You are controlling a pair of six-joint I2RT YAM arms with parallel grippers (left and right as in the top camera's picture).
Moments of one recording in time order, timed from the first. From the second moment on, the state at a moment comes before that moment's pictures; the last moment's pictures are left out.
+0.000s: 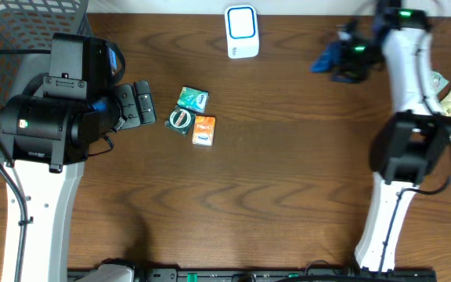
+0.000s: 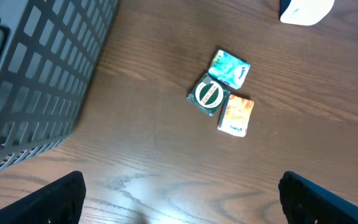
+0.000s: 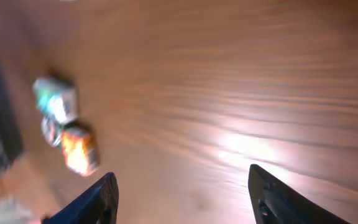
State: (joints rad) left arm -0.15 1.38 1.79 -1.42 -0.08 -0.33; right arm -0.02 2.40 2.31 -1.36 -0.56 0.07
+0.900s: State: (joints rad) left arm -0.15 1.38 1.79 -1.42 -0.08 -0.33; right arm 0.63 2.40 2.30 -1.27 -0.34 0.25
